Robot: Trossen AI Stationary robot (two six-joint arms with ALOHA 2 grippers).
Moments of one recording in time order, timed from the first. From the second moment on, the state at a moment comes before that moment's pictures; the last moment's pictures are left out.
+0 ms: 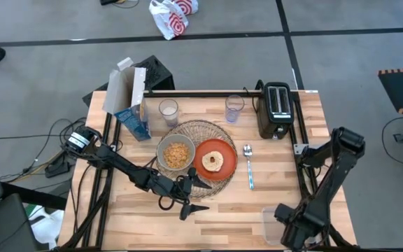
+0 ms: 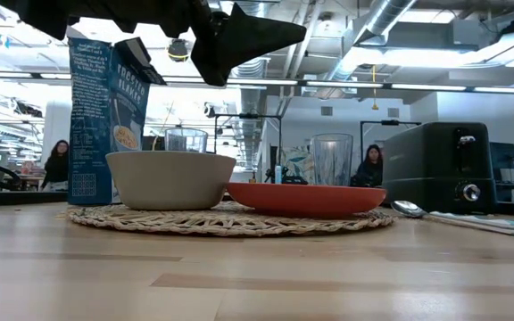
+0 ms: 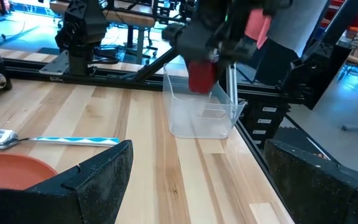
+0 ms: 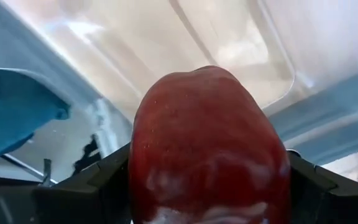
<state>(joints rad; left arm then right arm) -0.43 1.77 0.83 0.78 -0.25 -0.23 1.03 1.65 1.19 -1.03 -0.29 1.67</state>
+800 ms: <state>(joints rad) -0.45 1.71 0.82 0.63 -0.19 -0.18 0.45 1.52 1.42 -1.25 0.18 0.68</state>
